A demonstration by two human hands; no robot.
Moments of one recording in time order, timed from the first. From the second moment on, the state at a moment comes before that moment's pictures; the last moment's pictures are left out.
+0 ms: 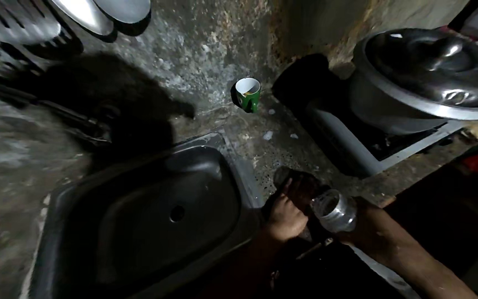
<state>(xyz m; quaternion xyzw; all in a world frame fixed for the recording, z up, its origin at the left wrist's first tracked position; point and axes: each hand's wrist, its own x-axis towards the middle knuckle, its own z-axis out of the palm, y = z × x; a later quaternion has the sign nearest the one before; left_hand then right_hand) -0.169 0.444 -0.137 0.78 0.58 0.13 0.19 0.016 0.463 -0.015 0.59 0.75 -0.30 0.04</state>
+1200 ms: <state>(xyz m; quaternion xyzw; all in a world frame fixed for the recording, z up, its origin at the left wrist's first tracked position) -0.341 0.472 -0.125 0.56 0.81 0.10 0.12 0.099 0.443 0.027 0.59 0.67 -0.33 -0.31</state>
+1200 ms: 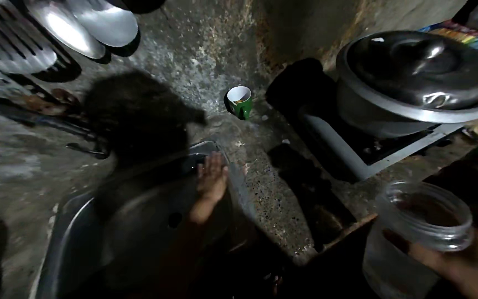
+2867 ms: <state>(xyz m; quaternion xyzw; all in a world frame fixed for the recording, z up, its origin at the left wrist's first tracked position) -0.327 0.582 -0.126 0.52 0.82 0.19 0.16 -0.131 0.569 0.032 0.59 0.73 -0.34 -0.07</state>
